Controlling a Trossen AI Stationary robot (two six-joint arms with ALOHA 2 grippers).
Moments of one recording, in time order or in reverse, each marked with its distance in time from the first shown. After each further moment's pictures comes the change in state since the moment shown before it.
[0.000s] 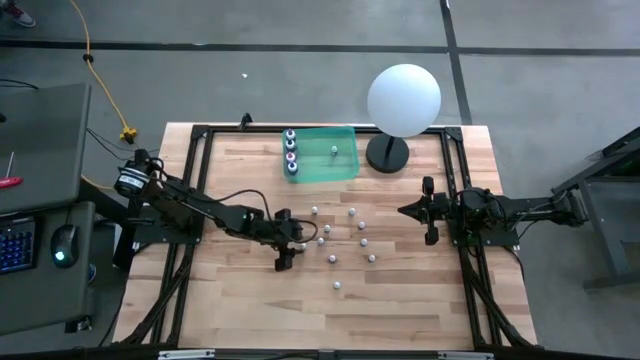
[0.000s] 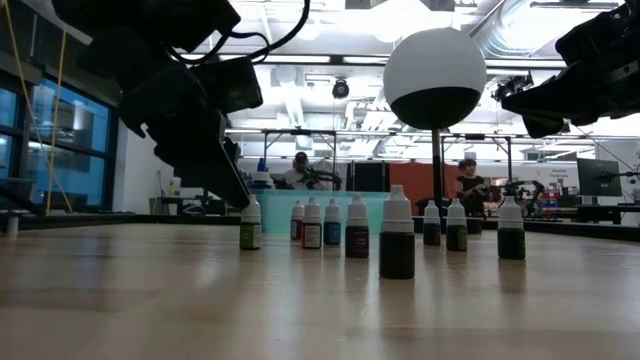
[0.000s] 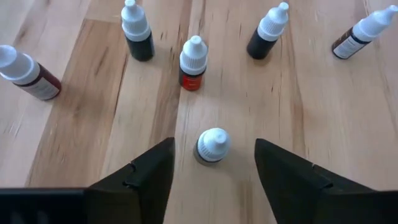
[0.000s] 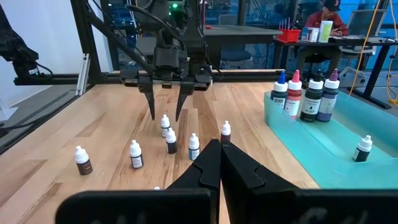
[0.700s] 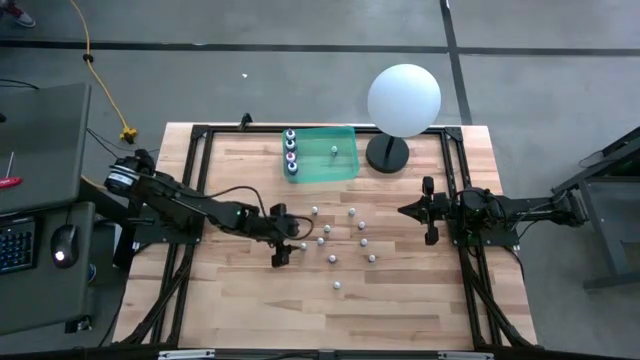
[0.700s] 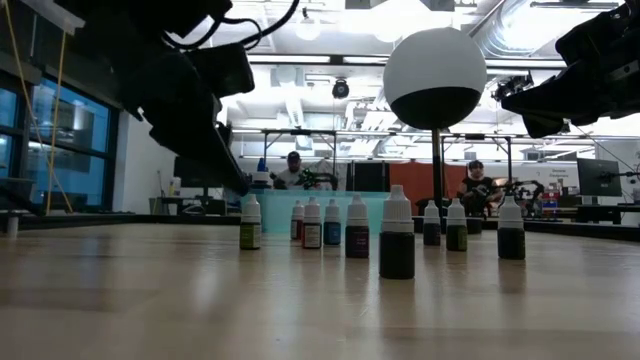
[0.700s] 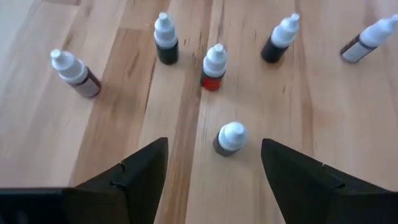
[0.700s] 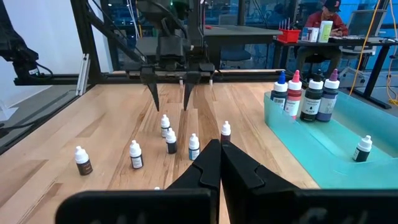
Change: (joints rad) left arm 0.001 -0.085 0.000 -0.097 -0.053 0.007; right arm 0.000 -0.001 0.000 0.000 0.000 0.000
